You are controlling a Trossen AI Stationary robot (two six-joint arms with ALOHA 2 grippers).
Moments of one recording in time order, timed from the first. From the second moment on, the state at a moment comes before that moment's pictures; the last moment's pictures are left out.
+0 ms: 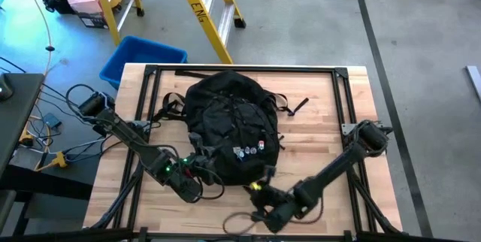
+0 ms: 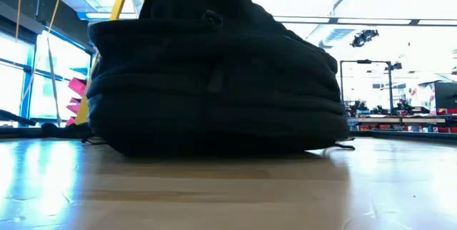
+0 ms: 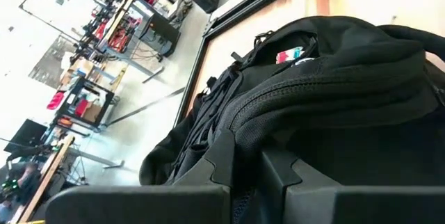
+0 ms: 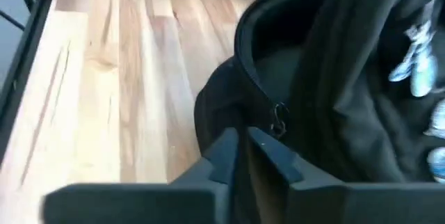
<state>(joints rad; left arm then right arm) -0.66 1.54 1.14 -0.47 -1.15 -0.02 0.65 1.99 1.47 -0.36 0.81 0.51</state>
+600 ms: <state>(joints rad) -0.67 1.54 1.14 -0.47 -1.09 -0.05 0.52 2.05 1.48 -0.45 0.64 0.85</state>
